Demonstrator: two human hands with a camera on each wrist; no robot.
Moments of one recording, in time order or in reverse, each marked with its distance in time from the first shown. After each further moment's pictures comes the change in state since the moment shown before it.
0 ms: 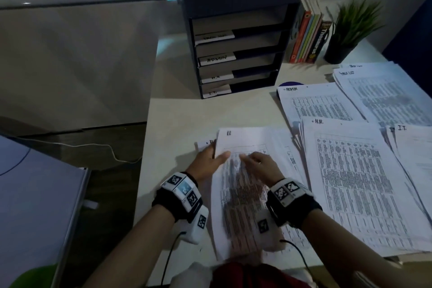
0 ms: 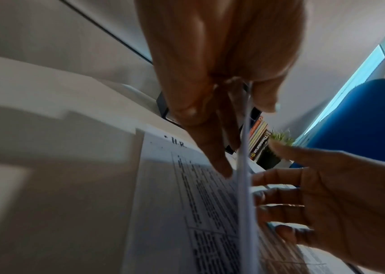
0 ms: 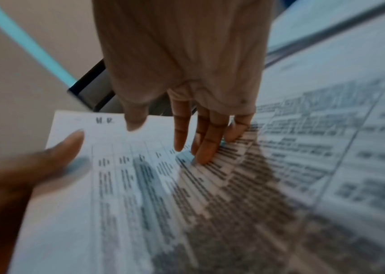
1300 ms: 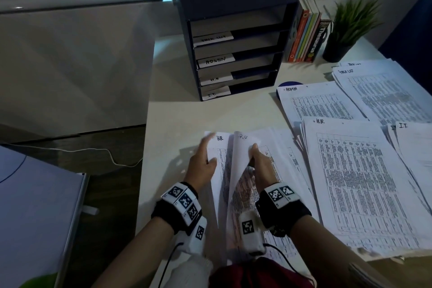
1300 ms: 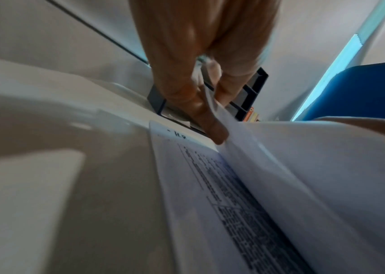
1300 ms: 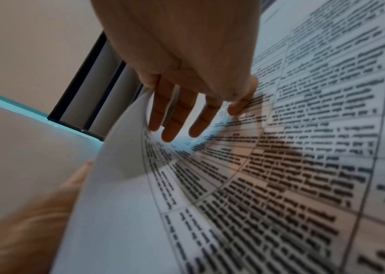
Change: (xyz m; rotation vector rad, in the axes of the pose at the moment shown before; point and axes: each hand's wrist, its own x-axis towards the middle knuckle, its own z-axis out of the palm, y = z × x) left_hand 0.002 -0.022 -0.004 -0.080 0.247 0.090; right_hand 0.002 -0.015 0.023 0.646 0.183 0.100
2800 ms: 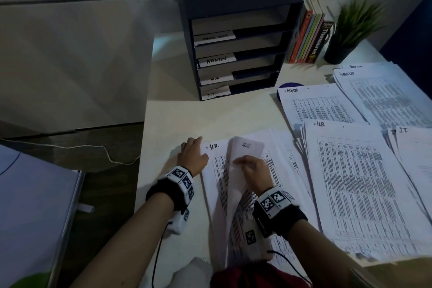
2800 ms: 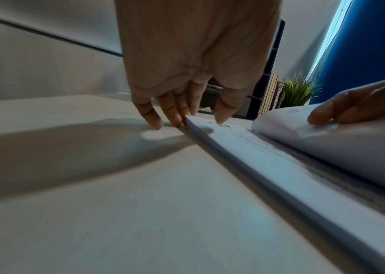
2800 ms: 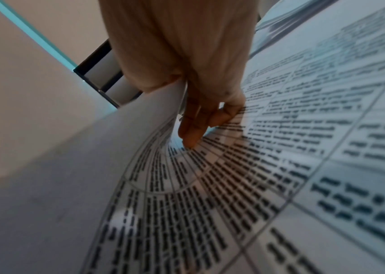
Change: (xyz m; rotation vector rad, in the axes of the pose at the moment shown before) left_hand 0.046 -0.023 -0.015 0.679 -0.074 -0.182; right_hand 0.000 0.005 0.001 -0.633 -0.033 -0.215
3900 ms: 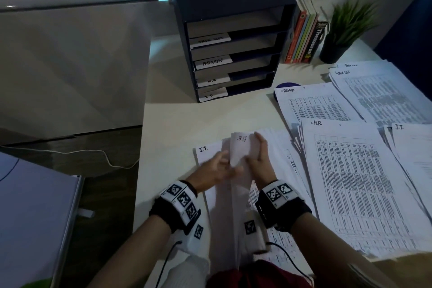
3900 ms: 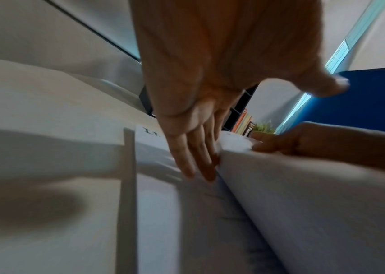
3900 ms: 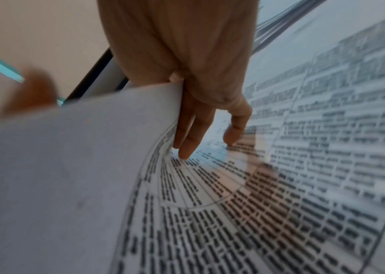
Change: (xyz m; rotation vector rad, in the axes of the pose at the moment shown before) left_hand -0.043 0.033 0.001 -0.710 -0.406 0.121; right_hand 0.012 0.001 -0.010 0.413 0.037 0.041
